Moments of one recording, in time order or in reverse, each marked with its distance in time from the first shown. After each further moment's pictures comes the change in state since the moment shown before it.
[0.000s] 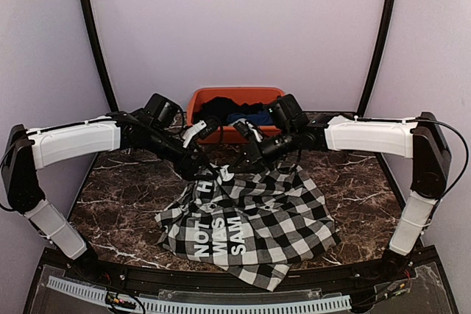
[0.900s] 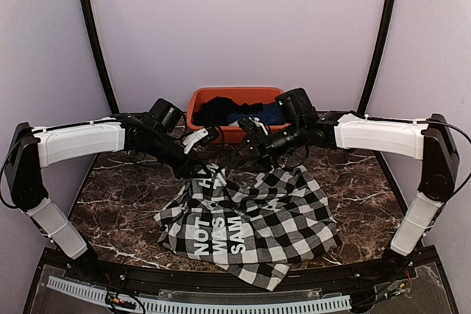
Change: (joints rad) left arm -0.009 0.024 -0.007 -0.060 -0.087 0.037; right arm -0.031 -0.051 -0.037 0.054 -0.164 0.188
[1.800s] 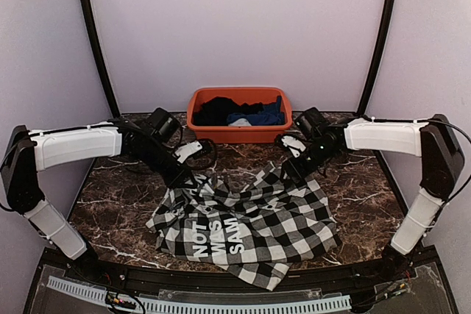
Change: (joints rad) left arm 0.000 -0.032 -0.055 -0.111 -0.168 0.045; right arm -0.161 -0.020 -0.115 -0.367 0.756 -0.827
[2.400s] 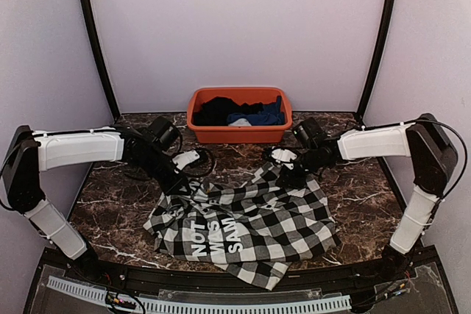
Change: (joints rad) left arm 0.000 0.002 -0.064 -0.014 -0.097 -0.009; right arm 0.006 0.029 -0.137 0.273 -0.060 -0.525
